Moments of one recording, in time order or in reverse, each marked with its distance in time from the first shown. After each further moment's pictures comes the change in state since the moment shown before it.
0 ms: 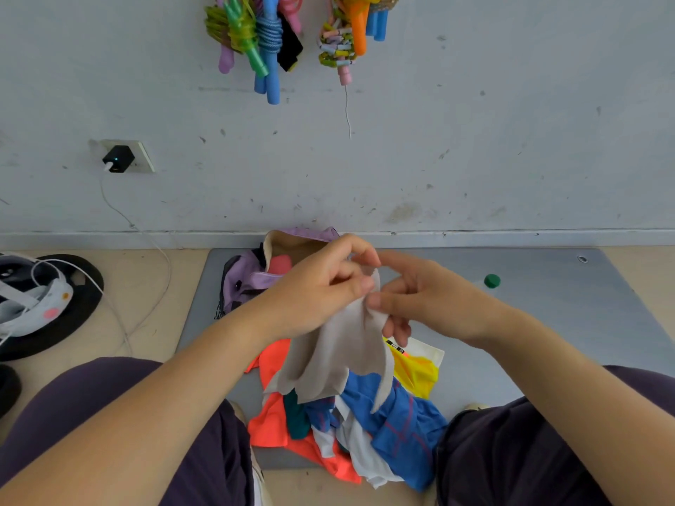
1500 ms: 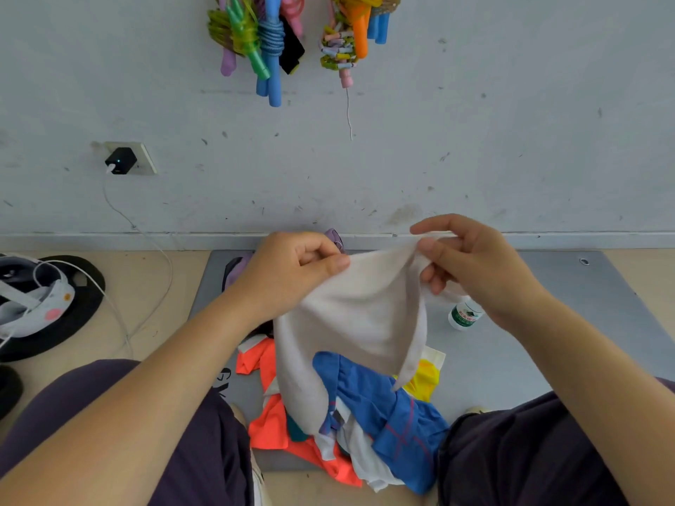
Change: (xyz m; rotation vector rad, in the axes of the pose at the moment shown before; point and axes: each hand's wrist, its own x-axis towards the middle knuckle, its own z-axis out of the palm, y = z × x) left_hand -0.004 0.004 -0.022 0.169 0.329 -0.088; right_hand -0.007 -0.002 -0.031 0.038 0.517 -0.054
